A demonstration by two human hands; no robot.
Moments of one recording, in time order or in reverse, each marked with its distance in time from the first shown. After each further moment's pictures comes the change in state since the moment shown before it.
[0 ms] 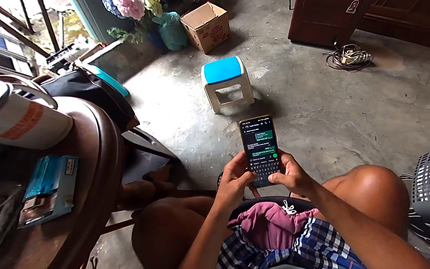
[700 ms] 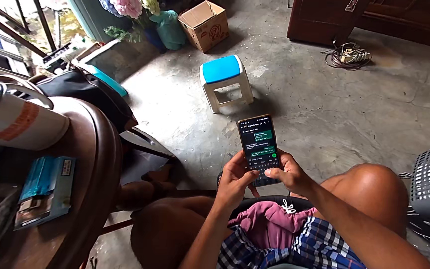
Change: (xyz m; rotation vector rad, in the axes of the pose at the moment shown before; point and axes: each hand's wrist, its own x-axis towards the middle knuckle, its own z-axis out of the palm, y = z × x) left_hand 0.000 -0.003 0.001 0.053 0.010 0.033; right_hand 0.001 0.000 0.003 -0.026 0.051 -0.027
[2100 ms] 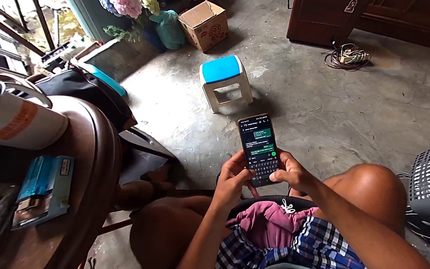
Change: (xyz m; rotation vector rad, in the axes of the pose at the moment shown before) left_hand 0.001 0.005 -0.001 -0.079 0.007 -0.066; right_hand 0.000 0.001 -0.013 0.037 -0.118 0.045
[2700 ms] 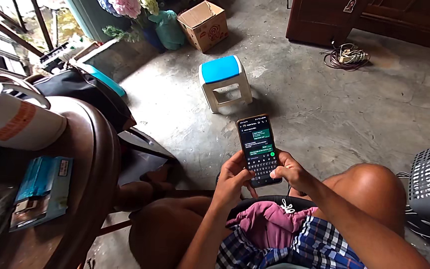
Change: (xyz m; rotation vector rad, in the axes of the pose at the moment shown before) left_hand 0.000 -0.002 0.000 -0.001 0.026 0.000; right_hand 0.000 0.000 0.001 0.050 0.026 0.030
